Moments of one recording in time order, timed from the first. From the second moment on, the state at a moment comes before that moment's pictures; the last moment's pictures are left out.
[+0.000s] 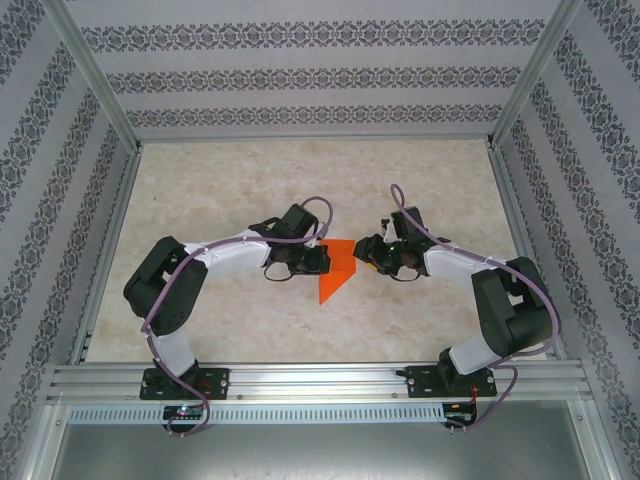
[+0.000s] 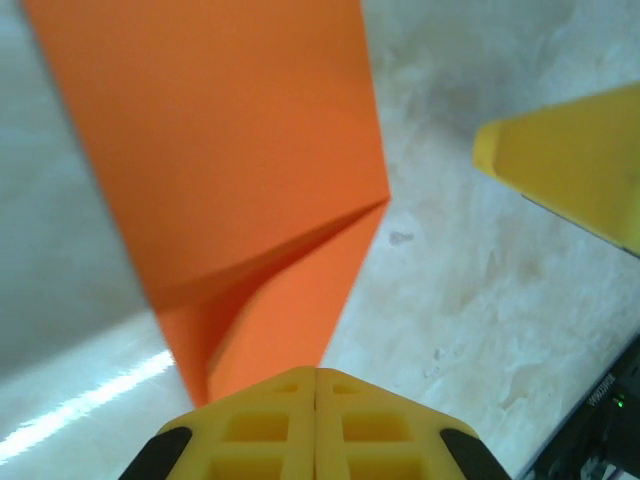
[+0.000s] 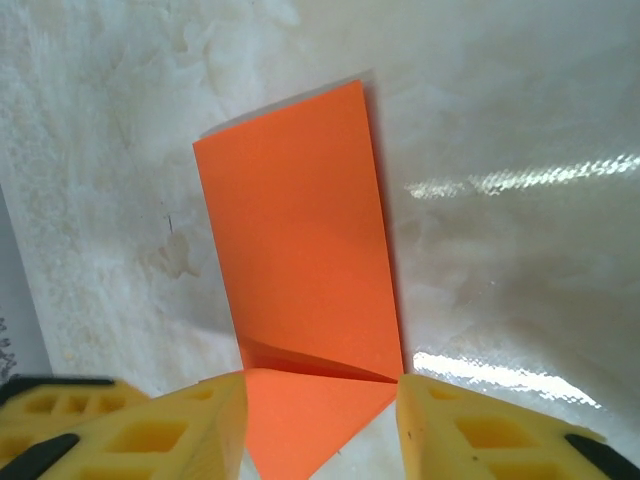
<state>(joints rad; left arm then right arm) -0.69 1.79 1.10 -0.34 0.43 -0.64 0.33 1.53 0.70 -0.12 -0.52 0.76</state>
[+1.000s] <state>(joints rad) -0.67 1.87 1.05 -0.28 0.47 -0.65 0.38 1.59 0.68 -0.09 -0.55 0.77</state>
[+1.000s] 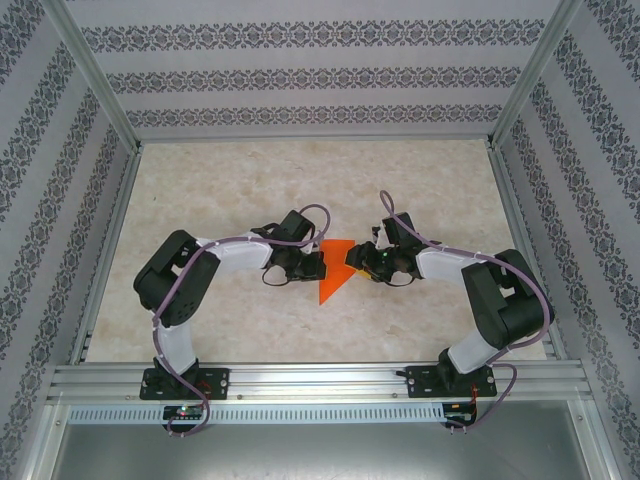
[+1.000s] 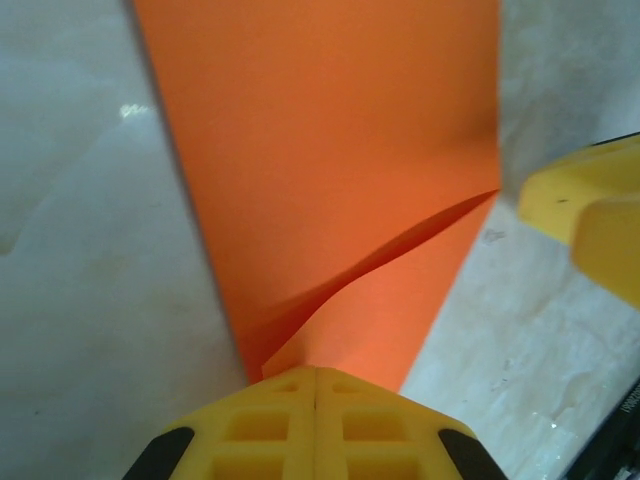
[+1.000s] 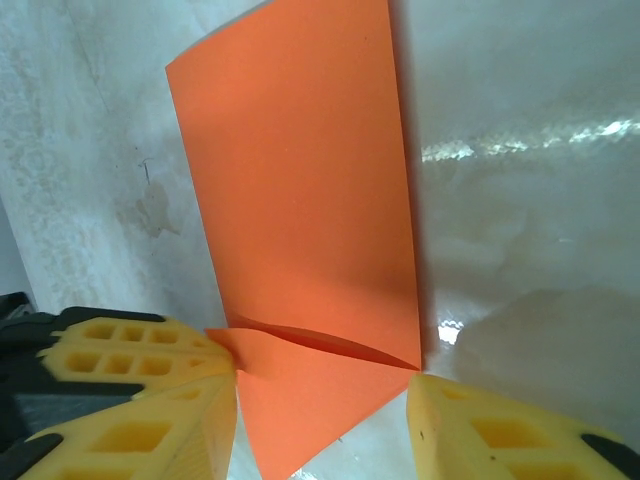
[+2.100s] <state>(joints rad) -0.67 1.89 1.05 -0.28 0.47 -0.64 0.40 1.62 0.69 -0.02 -0.57 0.82</state>
